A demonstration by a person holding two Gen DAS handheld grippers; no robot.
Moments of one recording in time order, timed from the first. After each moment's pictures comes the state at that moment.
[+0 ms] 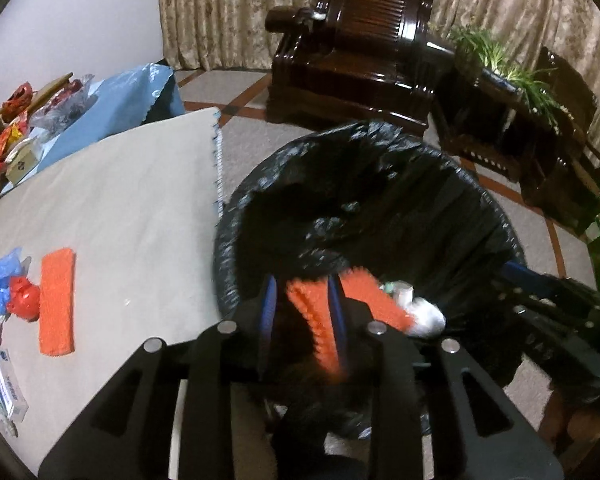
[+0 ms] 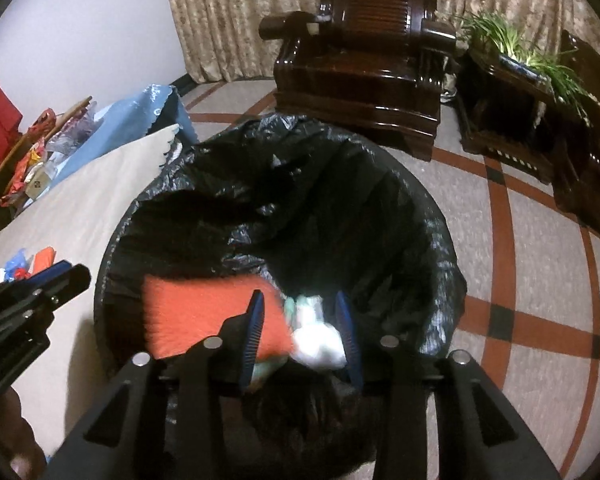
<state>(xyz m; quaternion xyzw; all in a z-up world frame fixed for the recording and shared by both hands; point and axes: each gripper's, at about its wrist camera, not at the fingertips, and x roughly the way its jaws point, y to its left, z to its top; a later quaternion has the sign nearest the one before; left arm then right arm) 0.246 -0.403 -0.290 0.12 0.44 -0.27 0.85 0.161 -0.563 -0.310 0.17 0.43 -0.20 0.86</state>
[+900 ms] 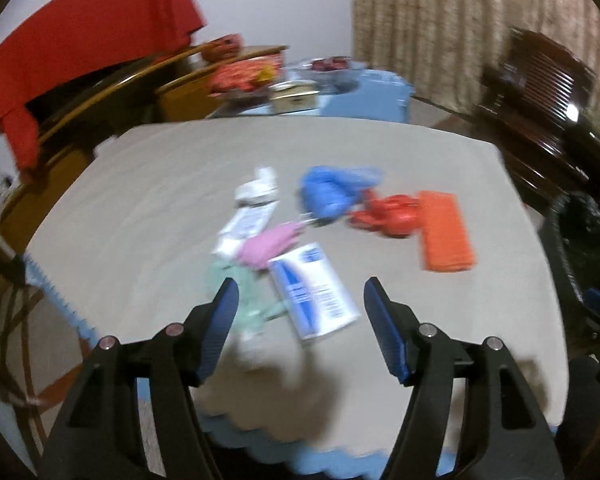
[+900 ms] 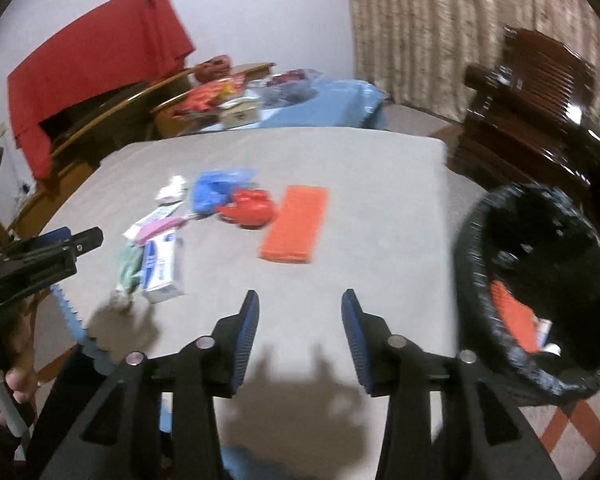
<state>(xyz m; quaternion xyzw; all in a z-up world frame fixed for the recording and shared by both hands) 0.234 0.010 -0.226 0.05 0.41 0.01 0.91 0.194 -0.220 -0.255 0.06 0.39 0.05 0.92</state>
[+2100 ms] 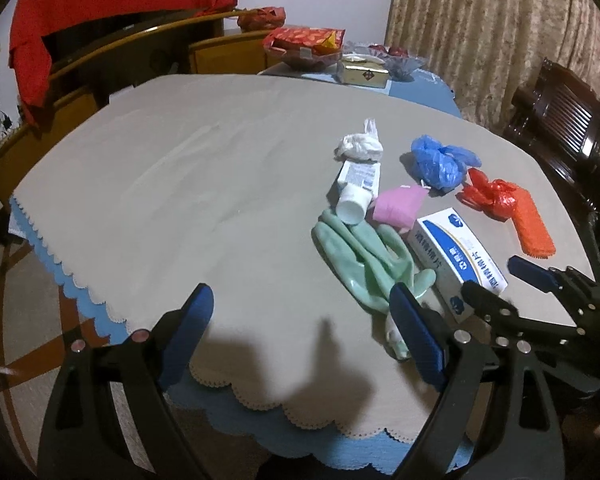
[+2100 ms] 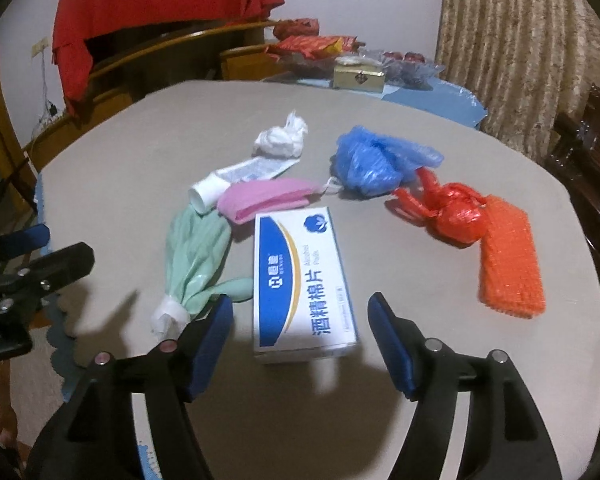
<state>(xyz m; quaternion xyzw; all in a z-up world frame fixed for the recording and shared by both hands) 0.248 0.152 -0.304 -0.02 0.42 0.00 0.91 0.288 -0.018 -0.345 -0.04 0.41 0.12 0.90</state>
